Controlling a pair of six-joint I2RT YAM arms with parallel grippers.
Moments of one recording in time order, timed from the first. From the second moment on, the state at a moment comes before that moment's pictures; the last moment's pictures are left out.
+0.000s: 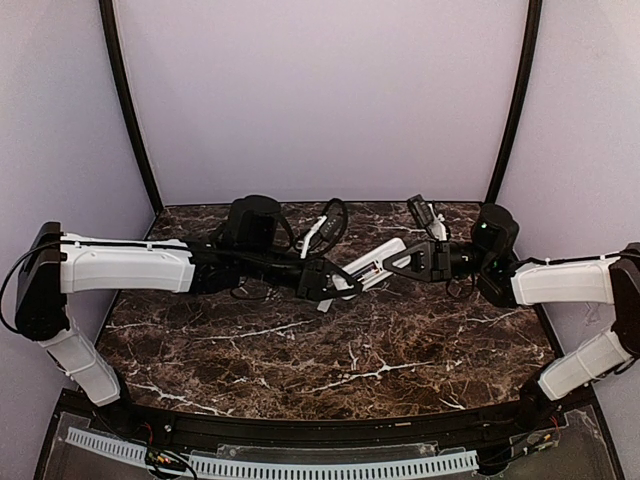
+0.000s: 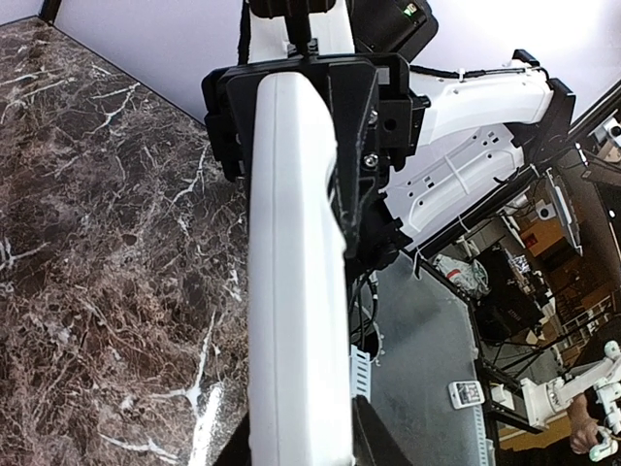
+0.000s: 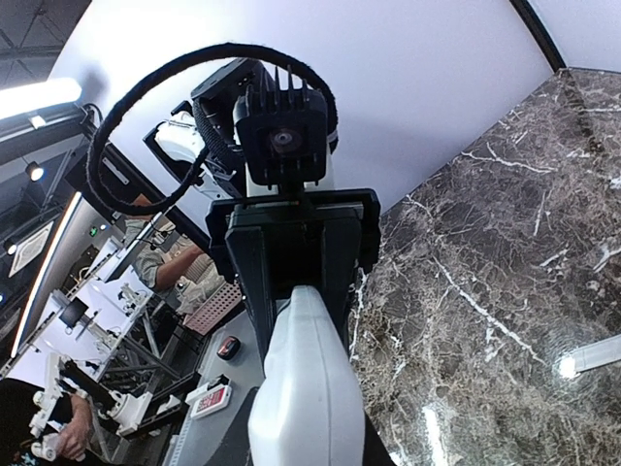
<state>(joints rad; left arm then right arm) -0.93 1.62 1.12 0.15 0.69 -0.48 0.52 1.38 0.62 0.82 -1.17 0.80</state>
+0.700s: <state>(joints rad) -0.86 1.58 1.16 -0.06 0.50 -0.30 0.41 1.31 0.62 0.47 -1.14 0.68</state>
